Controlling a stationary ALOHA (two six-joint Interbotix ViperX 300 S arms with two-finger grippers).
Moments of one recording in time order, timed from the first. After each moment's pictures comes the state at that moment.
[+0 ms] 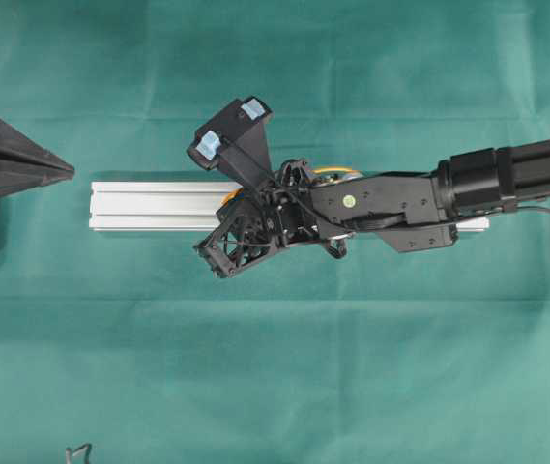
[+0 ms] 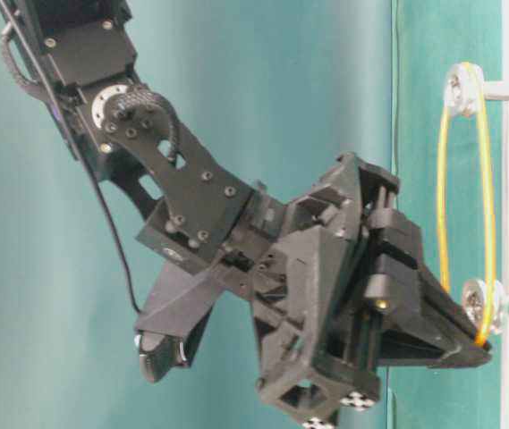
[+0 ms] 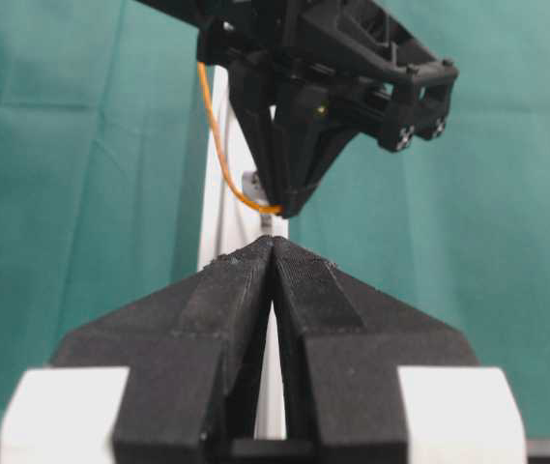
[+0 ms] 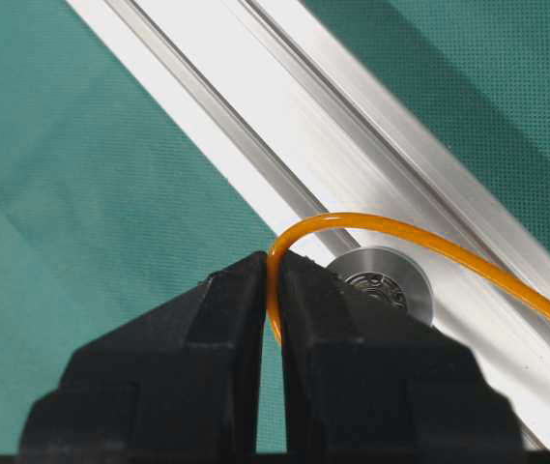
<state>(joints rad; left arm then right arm) 0.00 -1.00 0.98 0.02 0.41 -0.02 0.06 0.35 0.10 -0.31 0.51 1.29</state>
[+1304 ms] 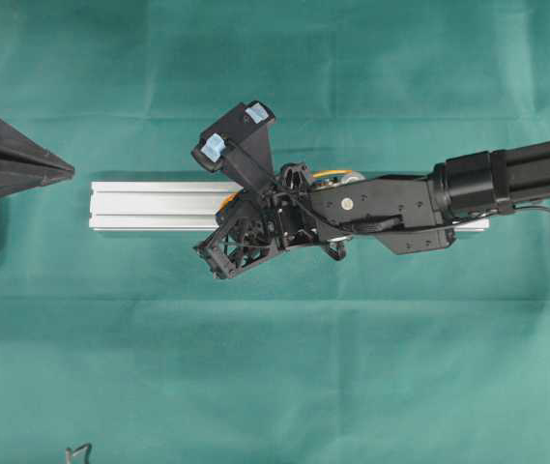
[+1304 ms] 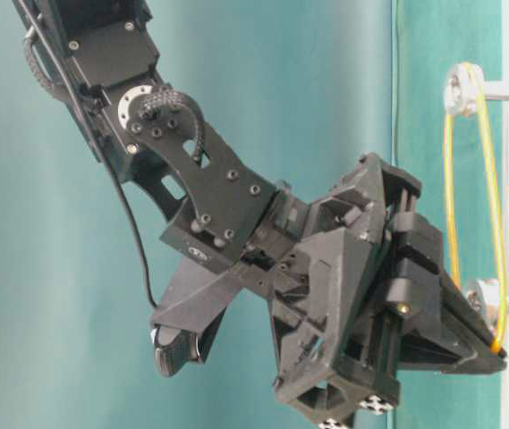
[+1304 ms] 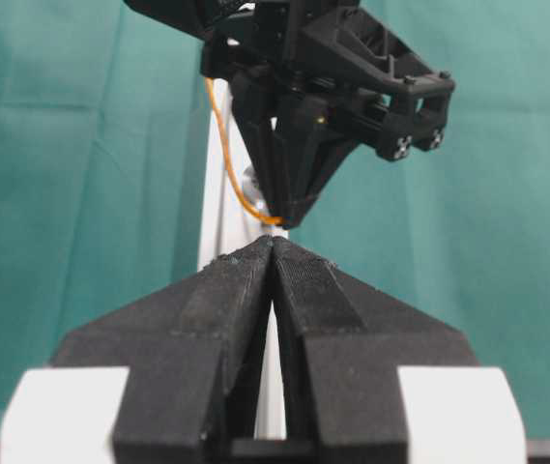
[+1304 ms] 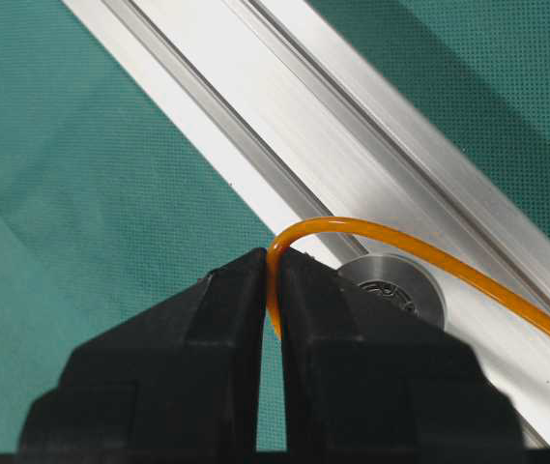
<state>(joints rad) 0.00 -1.00 0.98 0.02 0.41 -0.02 0.06 0.36 0.12 -0.31 0.49 1.31</state>
